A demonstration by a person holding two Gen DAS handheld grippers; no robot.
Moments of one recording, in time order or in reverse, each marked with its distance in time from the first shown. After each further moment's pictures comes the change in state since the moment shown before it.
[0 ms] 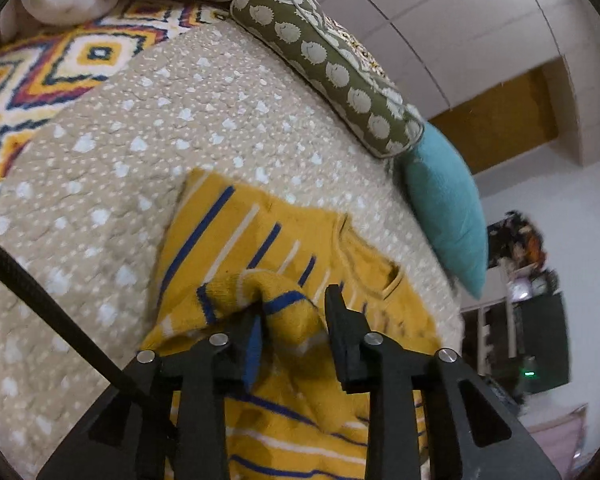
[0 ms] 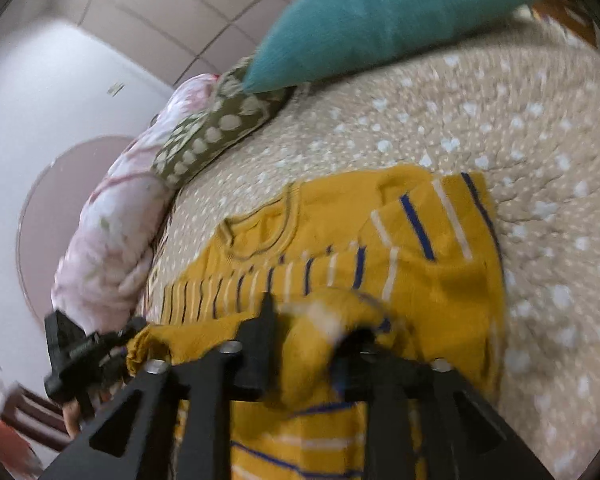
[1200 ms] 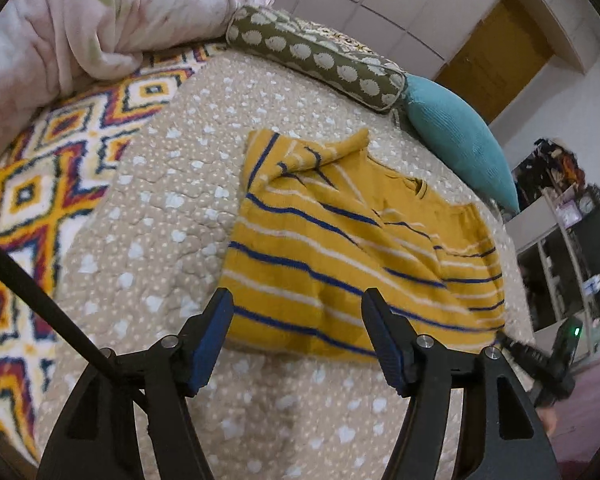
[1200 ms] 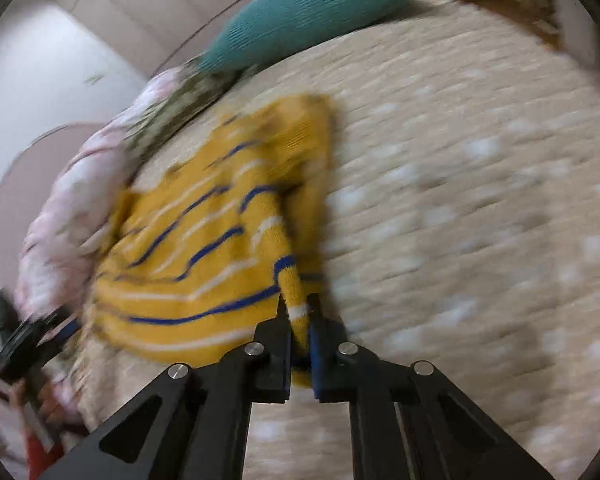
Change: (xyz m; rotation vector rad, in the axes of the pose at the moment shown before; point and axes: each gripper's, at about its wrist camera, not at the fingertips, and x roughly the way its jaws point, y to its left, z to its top) left arm -0.095 -0.004 -0.107 0.310 -0.039 0.249; right arm -0.085 -0.074 -0.099 -0.042 -0.047 -0.195
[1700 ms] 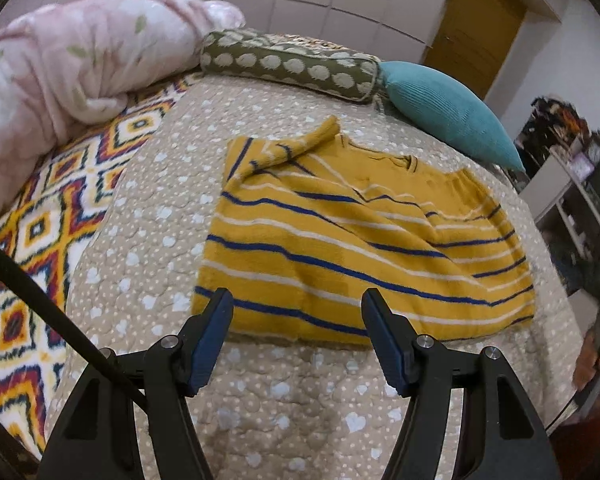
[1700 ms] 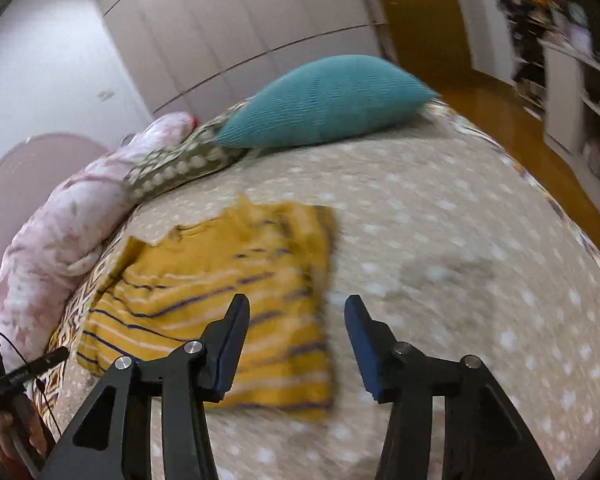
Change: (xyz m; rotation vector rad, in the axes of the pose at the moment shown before) left arm 0.004 -0.041 -0.025 0.178 -0.067 0.093; right arm -0.055 0.060 0.017 -0.198 -0.215 -0.073
